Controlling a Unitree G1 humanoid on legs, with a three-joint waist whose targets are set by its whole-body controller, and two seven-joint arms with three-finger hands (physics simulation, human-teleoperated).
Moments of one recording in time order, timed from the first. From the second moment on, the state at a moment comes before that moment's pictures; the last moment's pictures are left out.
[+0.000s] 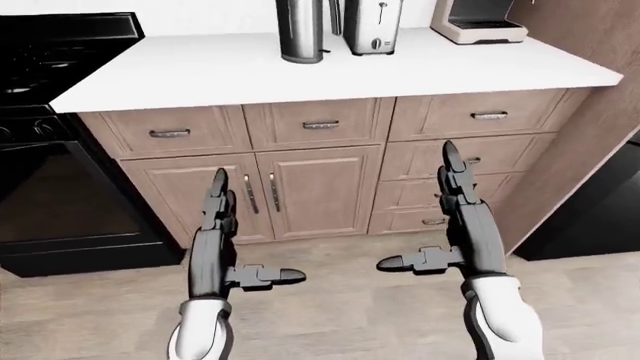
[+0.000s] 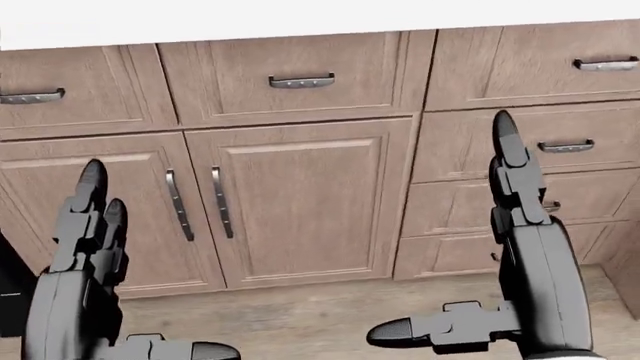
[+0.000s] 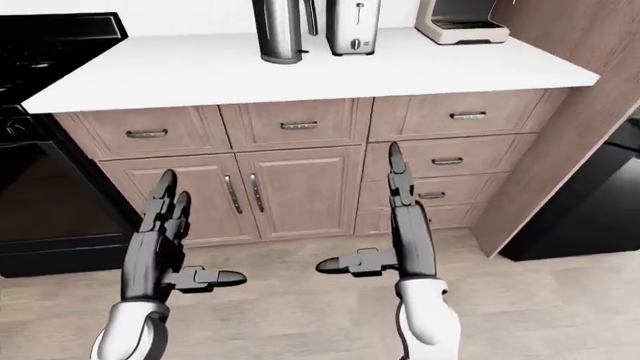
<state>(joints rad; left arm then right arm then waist) 0.14 0.00 -0.01 -0.54 0.05 0.27 -0.01 0.05 -0.01 0.03 -0.71 -0.29 0.48 0.09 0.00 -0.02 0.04</state>
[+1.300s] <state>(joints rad) 0.12 0.00 0.05 -0.63 0.04 0.28 0.00 0.04 0.00 0.06 -0.78 -0.32 0.50 0.10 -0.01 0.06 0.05</state>
